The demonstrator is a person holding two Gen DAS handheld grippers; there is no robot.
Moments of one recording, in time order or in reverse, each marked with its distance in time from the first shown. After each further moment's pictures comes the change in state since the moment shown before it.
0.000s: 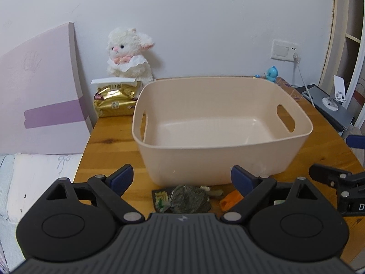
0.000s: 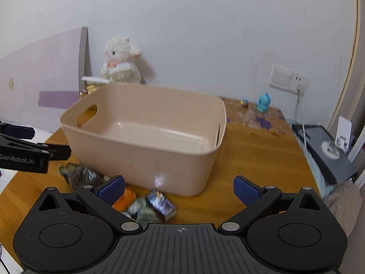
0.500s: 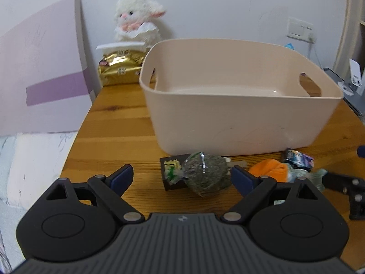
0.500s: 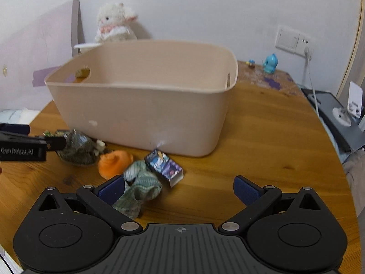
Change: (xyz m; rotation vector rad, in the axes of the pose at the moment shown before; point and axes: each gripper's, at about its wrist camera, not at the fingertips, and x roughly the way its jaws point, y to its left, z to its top) left arm 0.049 0.014 -0.042 -0.034 0.079 0.039; right arm 0.050 0.003 -0.040 0.040 0.139 0.015
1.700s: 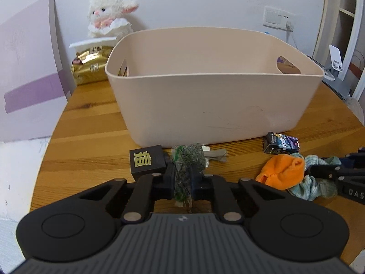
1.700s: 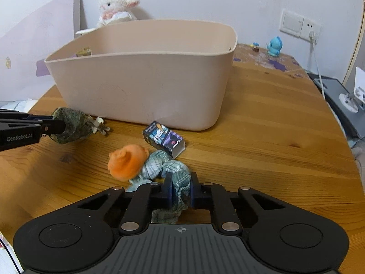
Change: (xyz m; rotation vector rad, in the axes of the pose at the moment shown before) left arm 0.008 -0.017 -0.012 0.091 0.005 -0.101; right arm 0.001 -0.011 -0.019 0.001 0.040 0.046
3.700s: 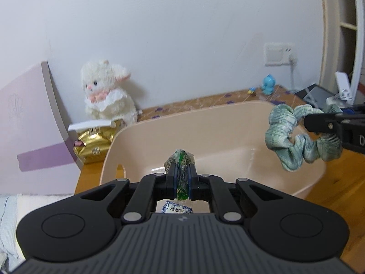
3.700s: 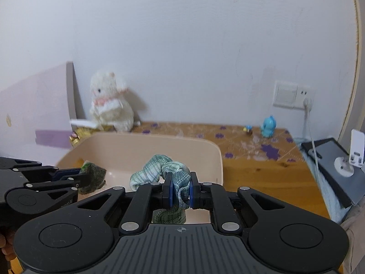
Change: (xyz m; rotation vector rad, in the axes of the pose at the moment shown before) left arm 0.001 -0.043 0.114 0.085 -0.149 0.100; right arm -0.022 -0.013 0.132 0.043 -0.276 -0.006
